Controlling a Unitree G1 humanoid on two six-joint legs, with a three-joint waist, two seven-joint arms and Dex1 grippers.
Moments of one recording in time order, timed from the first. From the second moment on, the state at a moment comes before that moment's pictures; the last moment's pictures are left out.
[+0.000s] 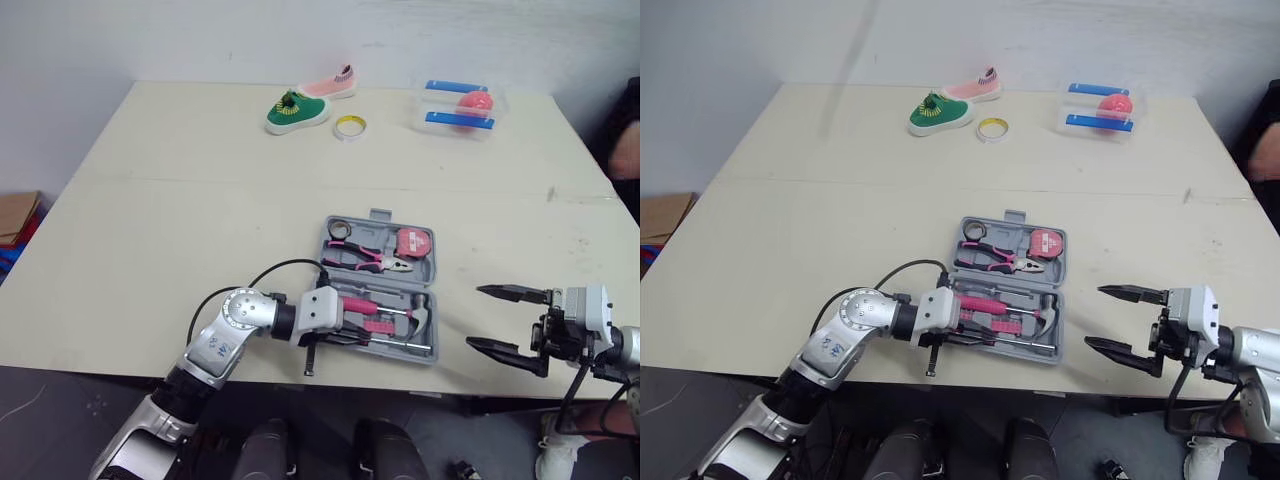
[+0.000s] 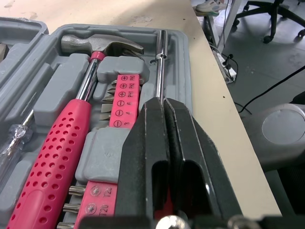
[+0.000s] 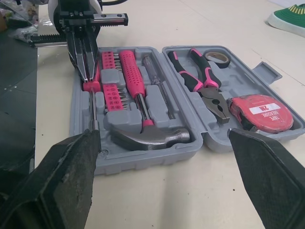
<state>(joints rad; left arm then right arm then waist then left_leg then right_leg) -0.43 0.41 -0.41 -0.04 -0.15 0.19 -1.04 0.04 -0.80 -0.32 0.03 0.56 -0.11 1.38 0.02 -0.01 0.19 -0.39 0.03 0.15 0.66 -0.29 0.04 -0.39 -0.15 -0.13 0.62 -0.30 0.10</state>
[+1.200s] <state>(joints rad) -0.45 0.56 -0.06 0.17 -0.23 0.14 -0.94 -0.20 -0.75 -0.13 0.28 0.26 -0.15 1.14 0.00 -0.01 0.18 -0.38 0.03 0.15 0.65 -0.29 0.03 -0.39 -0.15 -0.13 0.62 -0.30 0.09</state>
